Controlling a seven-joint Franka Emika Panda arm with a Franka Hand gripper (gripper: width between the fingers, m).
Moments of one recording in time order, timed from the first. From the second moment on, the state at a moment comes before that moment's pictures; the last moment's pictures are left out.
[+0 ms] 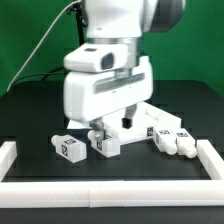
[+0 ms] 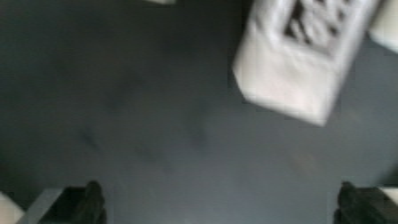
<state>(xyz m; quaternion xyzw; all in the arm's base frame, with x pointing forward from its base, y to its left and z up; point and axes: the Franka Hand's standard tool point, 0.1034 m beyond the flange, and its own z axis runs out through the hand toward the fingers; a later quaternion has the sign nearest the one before) 0.547 -0.023 0.057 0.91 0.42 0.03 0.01</state>
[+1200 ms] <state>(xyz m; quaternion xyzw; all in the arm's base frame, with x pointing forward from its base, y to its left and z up) 0.512 -0.023 0.011 0.95 0.32 0.02 0.00</state>
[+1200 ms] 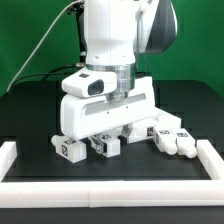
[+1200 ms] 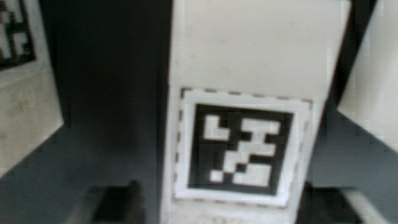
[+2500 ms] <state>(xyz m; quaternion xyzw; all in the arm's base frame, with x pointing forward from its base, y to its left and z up) 0.495 -0.104 0.086 0.95 0.32 0.00 0.01</state>
